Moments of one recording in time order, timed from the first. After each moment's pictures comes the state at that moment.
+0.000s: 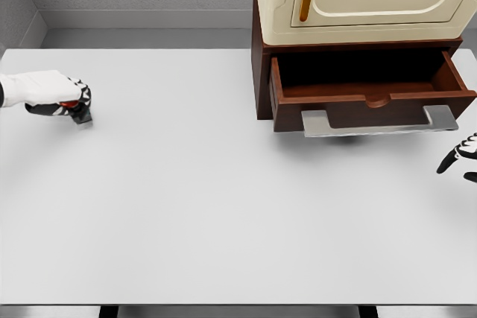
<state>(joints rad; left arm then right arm) -0.80 0.82 -0.67 -1.12 -0.57 -0.61 -0.61 0.37 -1.11 -0.34 -1.76 -0.01 -0.61 0.61</state>
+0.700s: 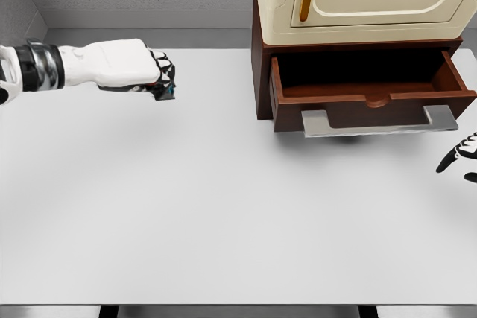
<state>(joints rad) -0.85 0.74 -0.68 -1.50 -0.49 -0.61 -0.60 0.37 -1.11 -0.34 -1.76 -0.01 -0.61 0.61</state>
